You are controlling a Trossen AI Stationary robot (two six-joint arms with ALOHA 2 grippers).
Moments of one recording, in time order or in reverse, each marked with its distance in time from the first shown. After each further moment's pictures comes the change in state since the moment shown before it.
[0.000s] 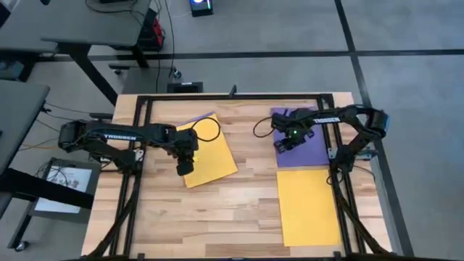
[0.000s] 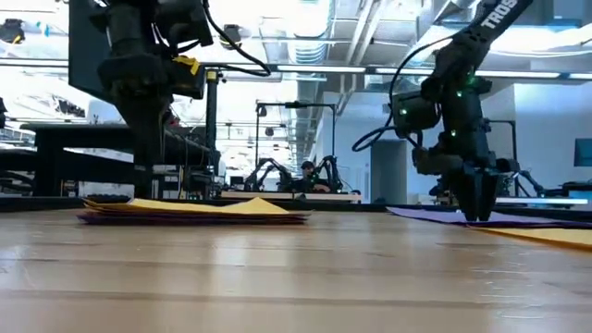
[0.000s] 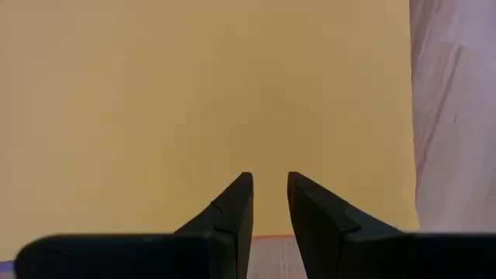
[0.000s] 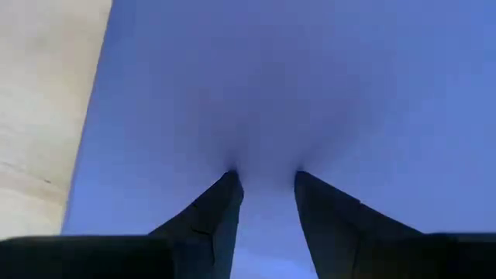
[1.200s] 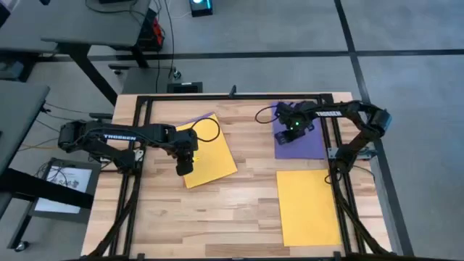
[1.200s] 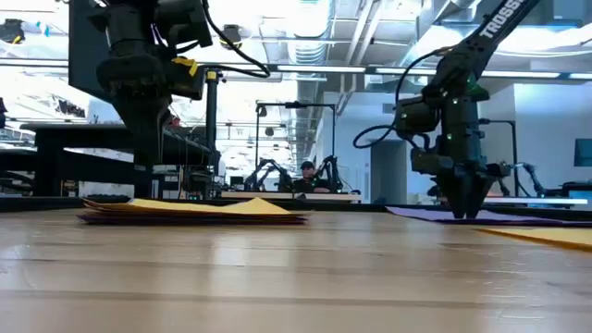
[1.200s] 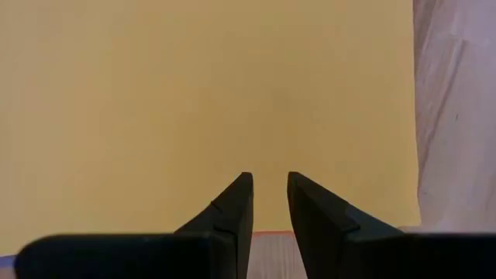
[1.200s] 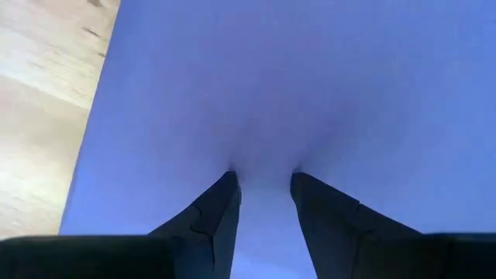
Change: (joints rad) left arm 0.000 0.000 -0.001 -0.007 0.000 0.000; right arm -0.155 0.011 0.037 0.018 0.012 -0.165
